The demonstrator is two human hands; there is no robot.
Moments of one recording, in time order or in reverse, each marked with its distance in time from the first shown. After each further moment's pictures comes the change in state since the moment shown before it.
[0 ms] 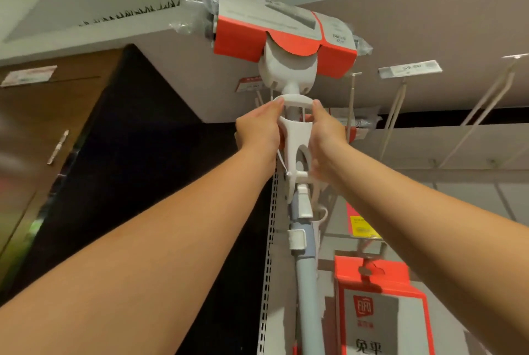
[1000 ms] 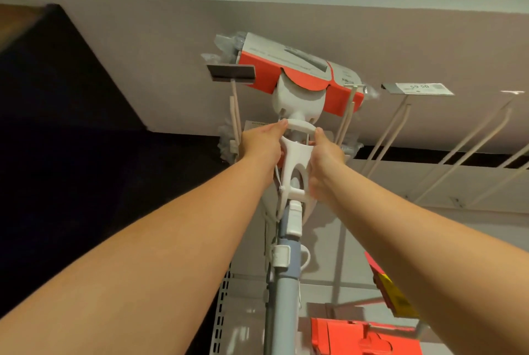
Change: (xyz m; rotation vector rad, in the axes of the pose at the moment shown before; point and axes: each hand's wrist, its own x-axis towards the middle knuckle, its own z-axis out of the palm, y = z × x) left_hand 0.120 -0.083 0.050 -0.078 -0.225 -0.050; right_hand 0.121 0.033 -0.002 0.005 0.267 -0.079
